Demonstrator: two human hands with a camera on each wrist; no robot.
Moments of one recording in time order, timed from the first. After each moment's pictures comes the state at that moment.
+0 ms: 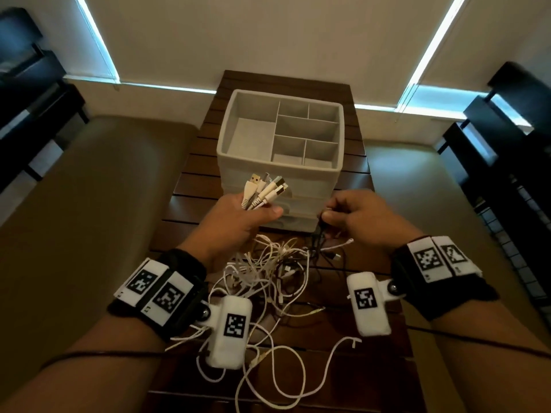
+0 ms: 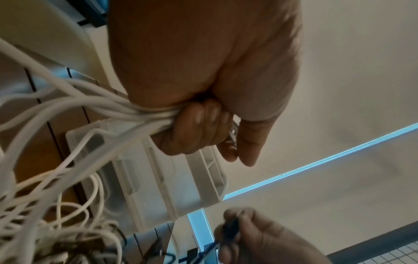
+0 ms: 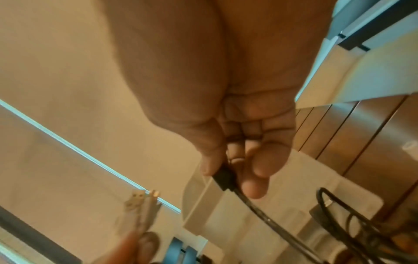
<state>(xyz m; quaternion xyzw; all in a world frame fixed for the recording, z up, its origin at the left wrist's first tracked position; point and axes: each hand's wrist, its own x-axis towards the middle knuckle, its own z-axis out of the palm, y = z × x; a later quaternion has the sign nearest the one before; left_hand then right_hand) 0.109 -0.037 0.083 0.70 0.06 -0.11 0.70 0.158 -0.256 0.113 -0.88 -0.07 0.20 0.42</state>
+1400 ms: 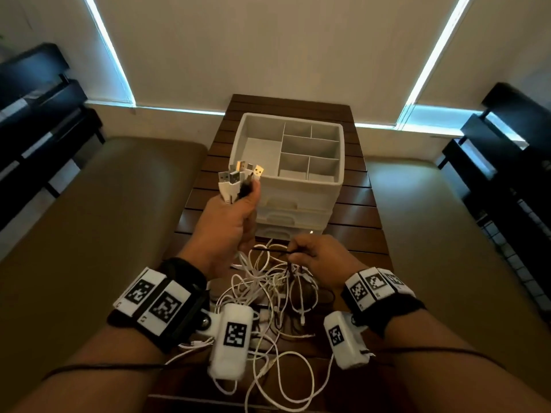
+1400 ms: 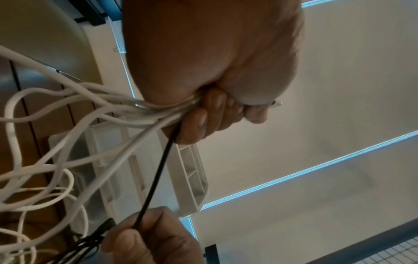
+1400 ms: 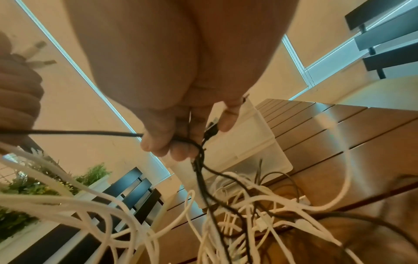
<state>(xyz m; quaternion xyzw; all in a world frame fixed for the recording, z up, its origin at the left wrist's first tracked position) 0.089 -0.030 0.114 0.58 0.05 -0.02 0.81 0.133 -0.221 0.054 -0.90 -0.23 0.18 0.33</state>
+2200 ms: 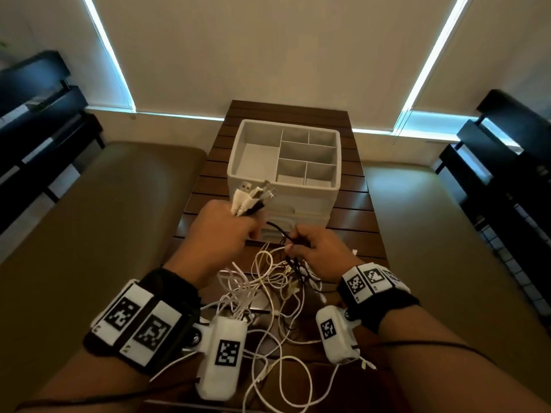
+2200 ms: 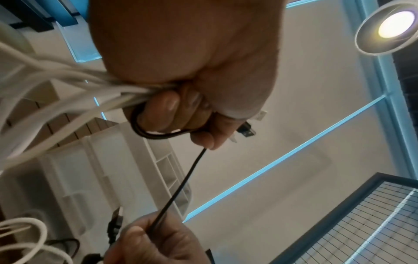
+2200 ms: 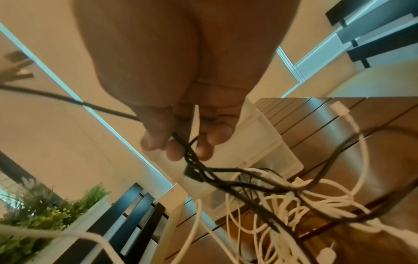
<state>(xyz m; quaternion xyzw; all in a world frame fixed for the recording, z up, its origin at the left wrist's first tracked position) 0.078 -0.030 0.135 0.82 0.14 0.01 0.56 0.142 -0.217 0.062 -0.88 -0.19 0.16 0.40</state>
